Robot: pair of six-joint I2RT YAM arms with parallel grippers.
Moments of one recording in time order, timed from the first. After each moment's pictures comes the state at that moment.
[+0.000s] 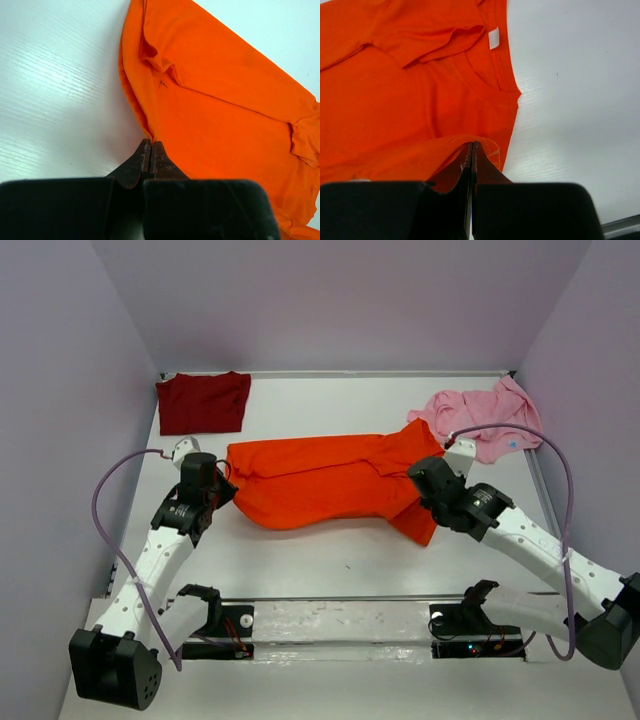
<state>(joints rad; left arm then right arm) -0.21 0.89 0.69 -0.48 -0.20 -0.75 0.78 1.02 0.95 -0.87 0.76 0.82</state>
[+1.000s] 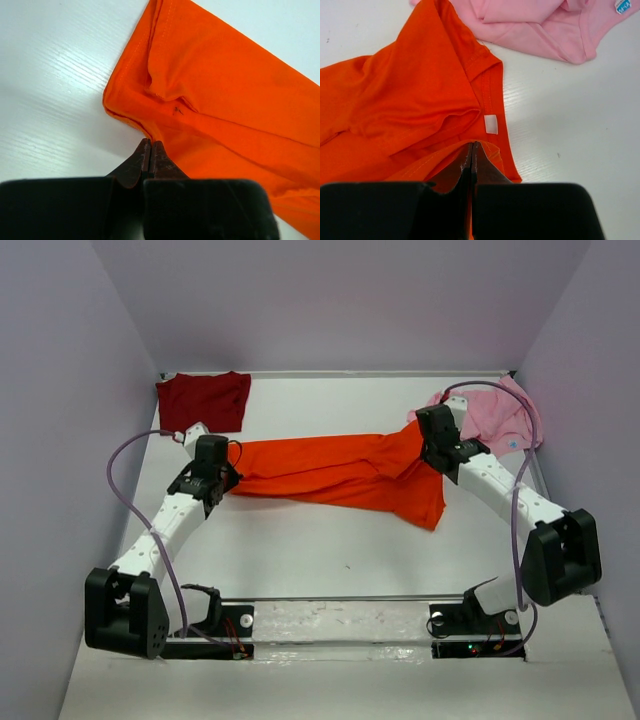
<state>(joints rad) -0.20 1.15 0.77 -0.38 -0.27 -0.69 0.37 1.42 1.08 -0.46 0.58 0.45</state>
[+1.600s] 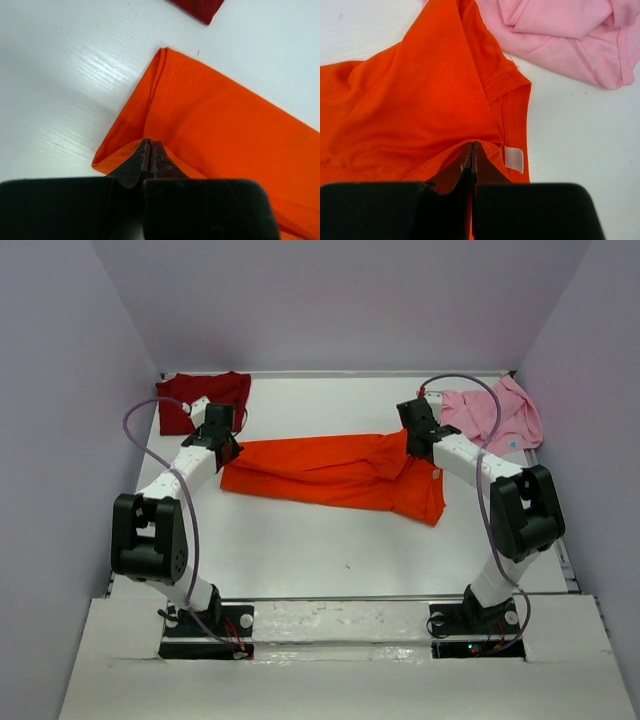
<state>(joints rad) -0.15 1.52 1.03 -0.34 -0.34 -0.64 0.37 1.72 1.22 -0.38 0.58 0.37</state>
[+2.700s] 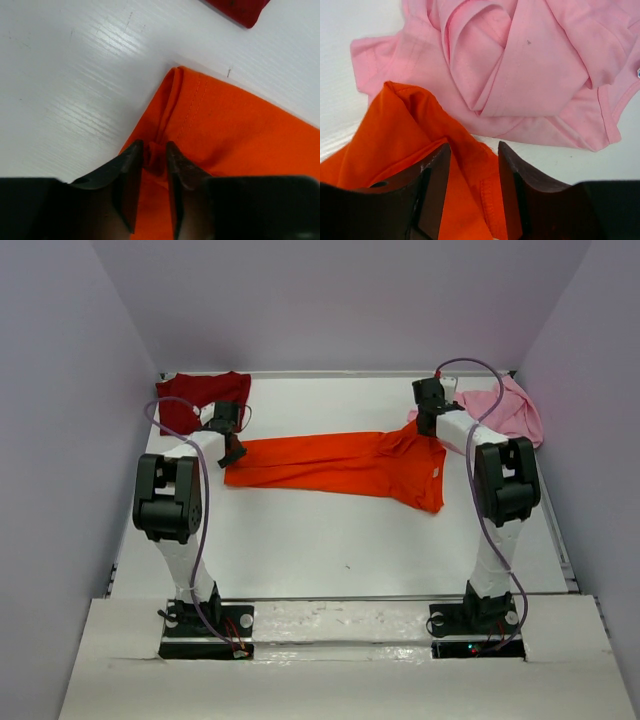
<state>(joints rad) -0.11 1.88 1.21 -0.33 -0.31 -0.62 0.20 2.04 1.52 -0.35 0.60 0.30</state>
